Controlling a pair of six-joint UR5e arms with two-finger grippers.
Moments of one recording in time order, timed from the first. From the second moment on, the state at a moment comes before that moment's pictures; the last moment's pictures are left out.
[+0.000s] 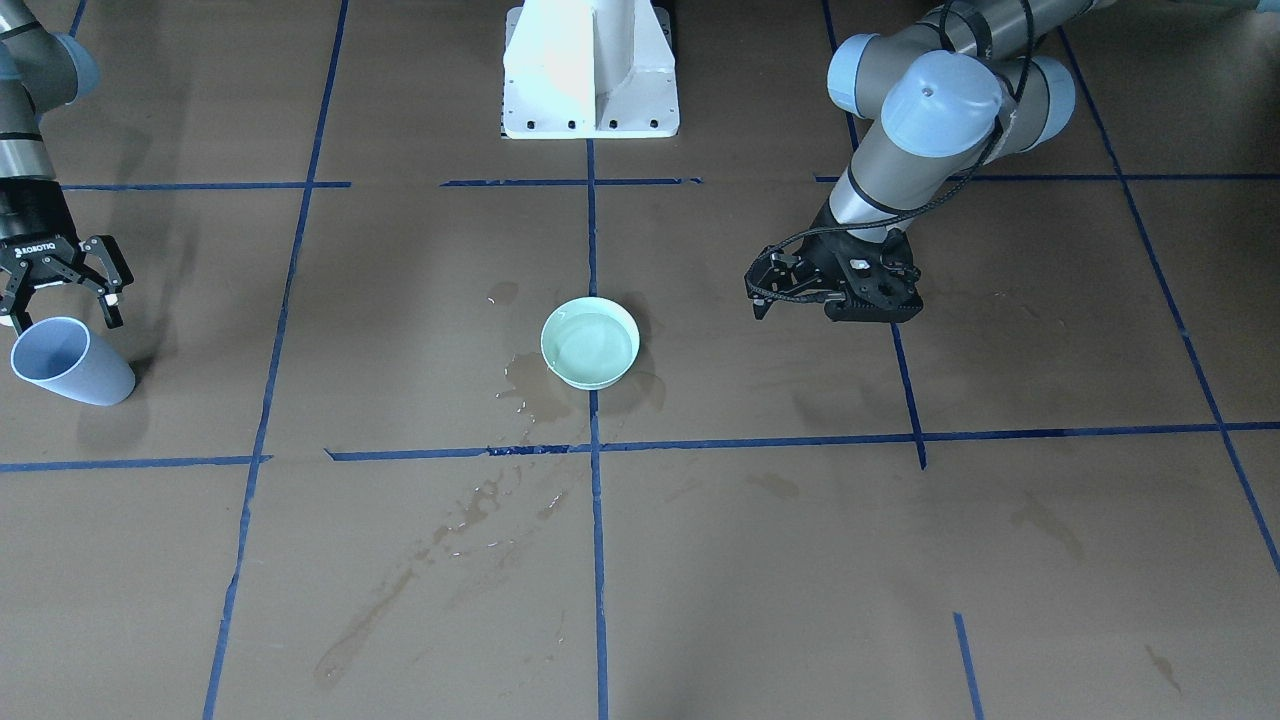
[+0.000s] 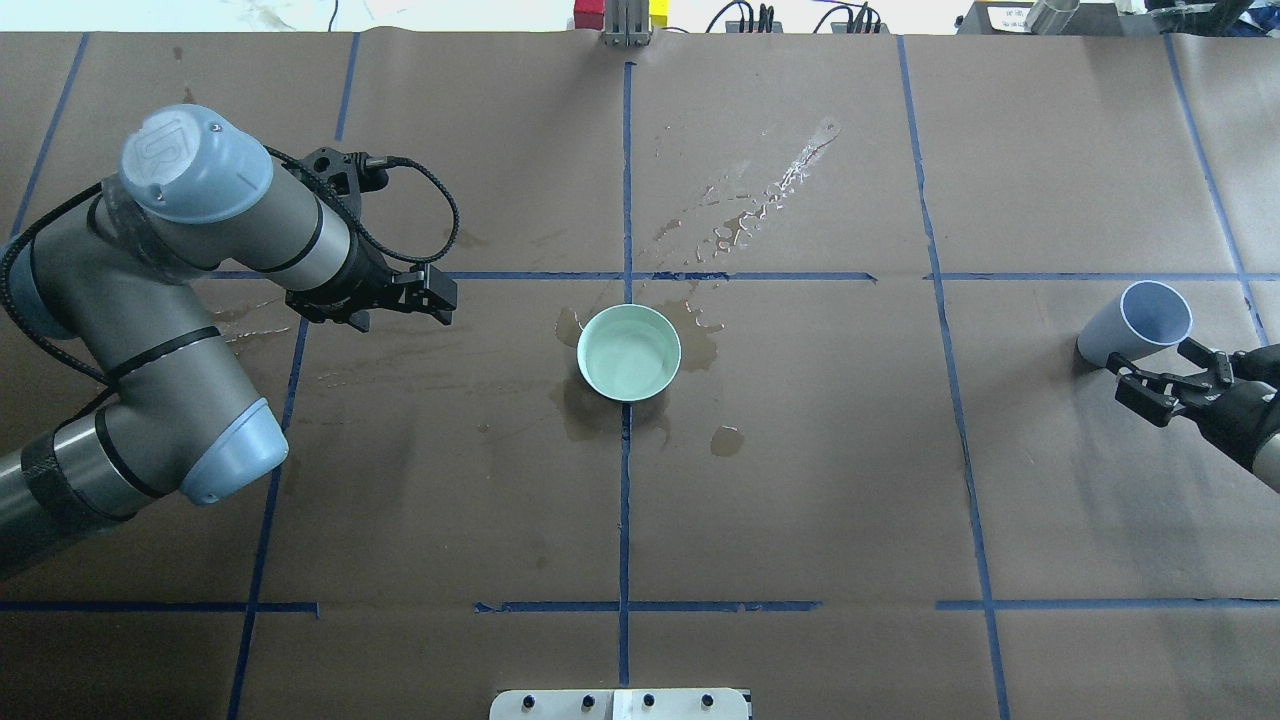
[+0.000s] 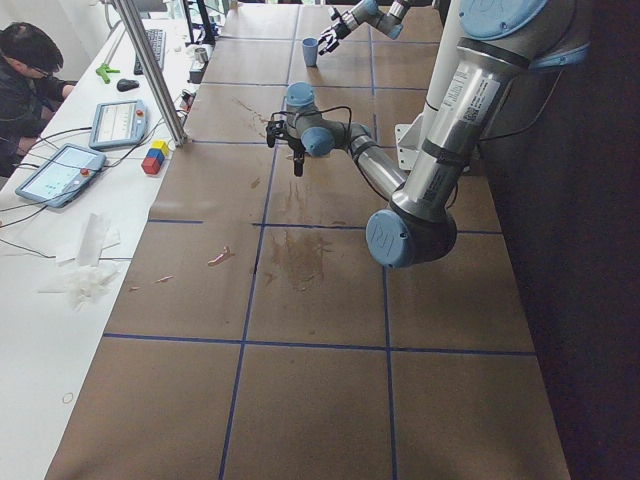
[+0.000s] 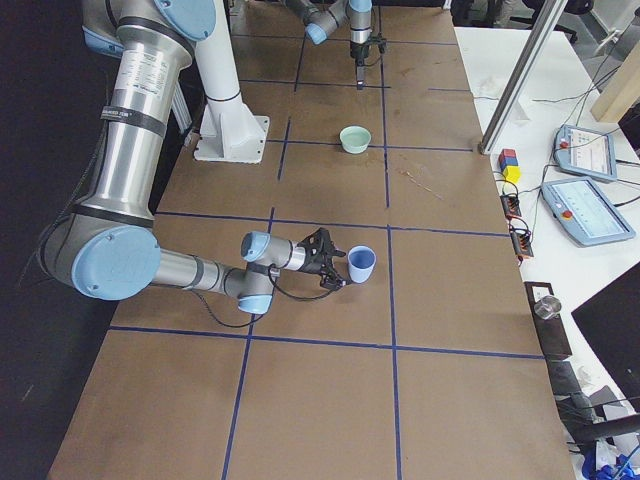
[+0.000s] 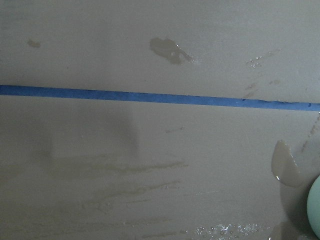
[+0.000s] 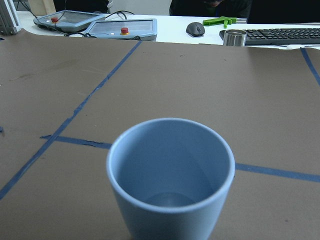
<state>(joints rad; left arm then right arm) -0.73 -2.02 -1.76 -1.80 -2.07 -1.15 0.53 -1.90 1.47 0.09 1.15 0.95</state>
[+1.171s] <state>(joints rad) -0.73 -2.02 -1.77 -1.80 -2.07 -1.15 0.91 -2.01 1.47 0.18 1.71 0.82</state>
